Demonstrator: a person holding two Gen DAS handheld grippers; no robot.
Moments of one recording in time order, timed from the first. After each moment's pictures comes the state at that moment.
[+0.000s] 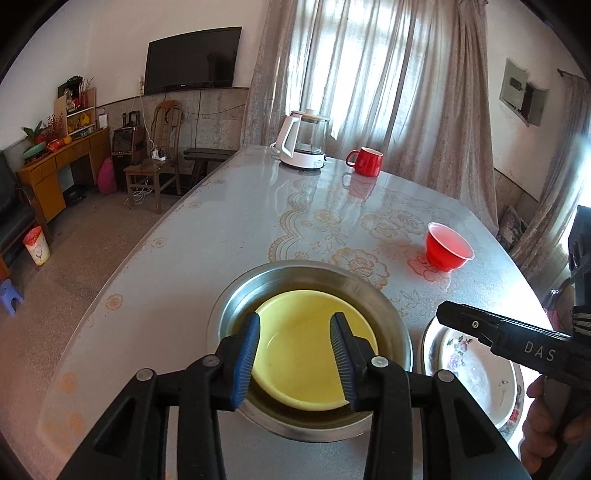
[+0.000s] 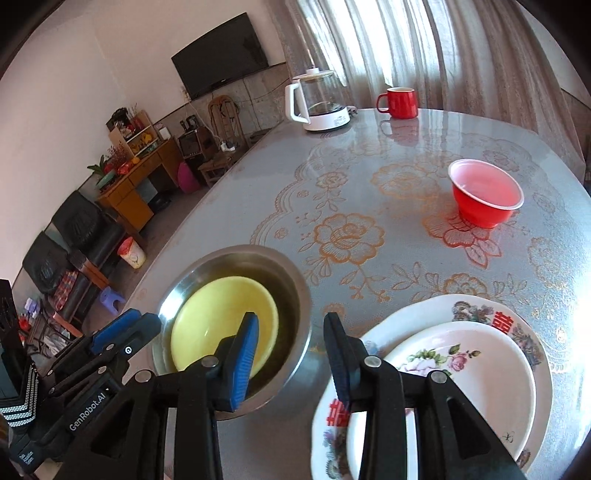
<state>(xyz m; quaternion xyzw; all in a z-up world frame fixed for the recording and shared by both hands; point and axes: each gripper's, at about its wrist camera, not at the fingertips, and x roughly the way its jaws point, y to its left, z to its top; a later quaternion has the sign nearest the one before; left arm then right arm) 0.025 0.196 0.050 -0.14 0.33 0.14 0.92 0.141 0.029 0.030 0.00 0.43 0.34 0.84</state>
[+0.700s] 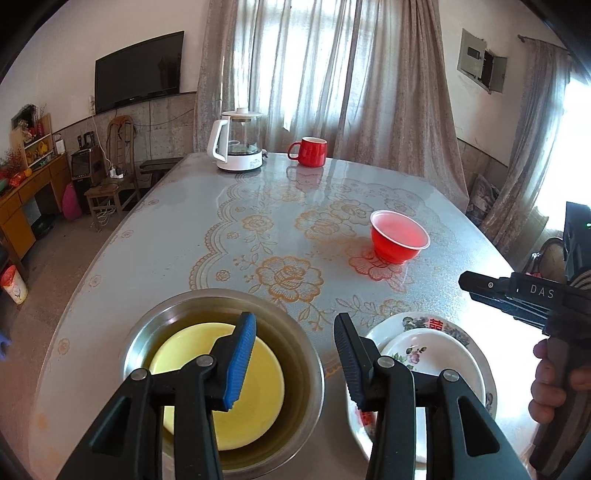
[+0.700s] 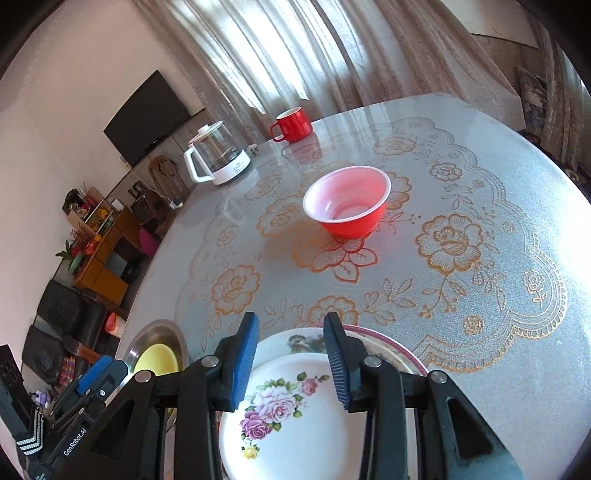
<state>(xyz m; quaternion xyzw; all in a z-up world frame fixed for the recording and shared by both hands) 0.088 0.135 0.068 -0.10 0.35 0.07 0.93 0.211 -0.096 0.038 0.13 0.43 0.24 0.86</state>
